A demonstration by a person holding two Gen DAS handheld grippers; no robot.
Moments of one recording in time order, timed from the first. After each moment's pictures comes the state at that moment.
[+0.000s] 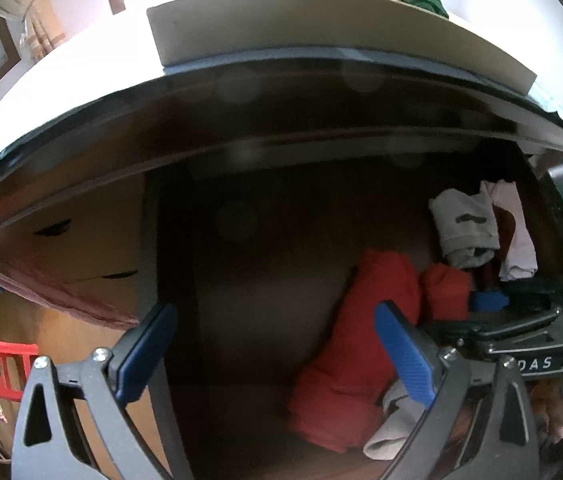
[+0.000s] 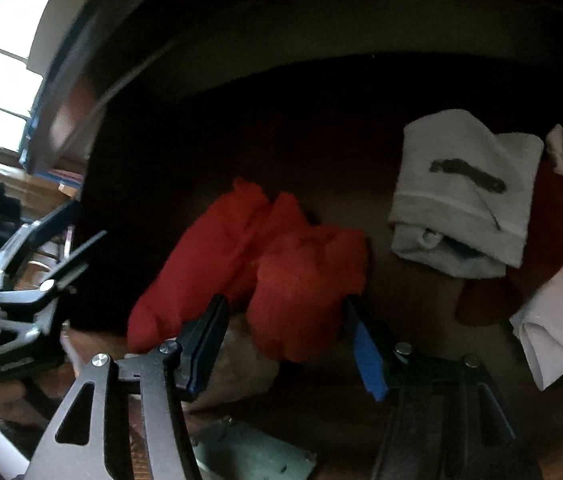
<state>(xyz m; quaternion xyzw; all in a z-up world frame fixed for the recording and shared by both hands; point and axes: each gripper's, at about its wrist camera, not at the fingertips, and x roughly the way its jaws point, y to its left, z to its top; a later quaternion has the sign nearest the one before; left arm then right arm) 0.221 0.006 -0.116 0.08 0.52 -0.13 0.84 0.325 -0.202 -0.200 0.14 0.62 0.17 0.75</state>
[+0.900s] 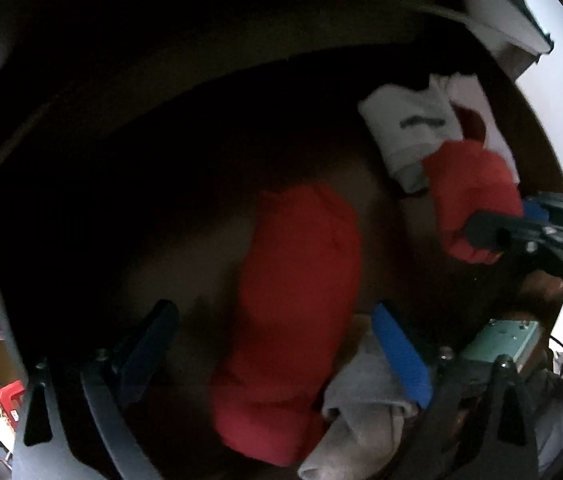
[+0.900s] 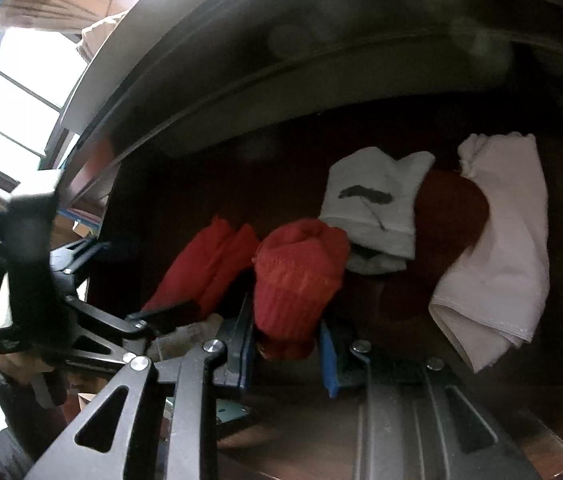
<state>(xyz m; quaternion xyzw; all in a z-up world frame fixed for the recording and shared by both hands) 0.234 -0.065 -0.164 0.16 0.63 -0.23 0.72 0.281 -0.280 -0.179 0.19 0.54 0.16 0.81</state>
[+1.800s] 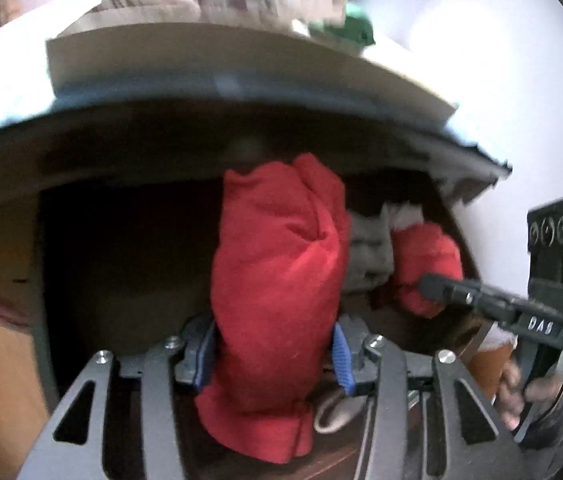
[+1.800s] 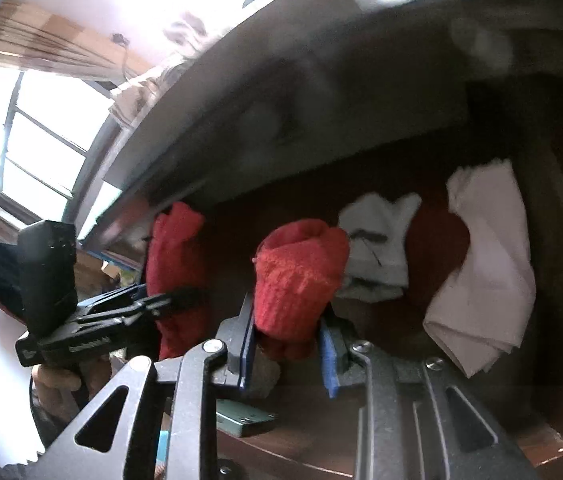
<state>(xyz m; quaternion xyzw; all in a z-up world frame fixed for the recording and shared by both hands) 0.222 -0.024 -0.090 -0.04 0.51 -0.25 0.82 0.253 -0.323 -0.144 0.25 0.46 0.18 0.84</state>
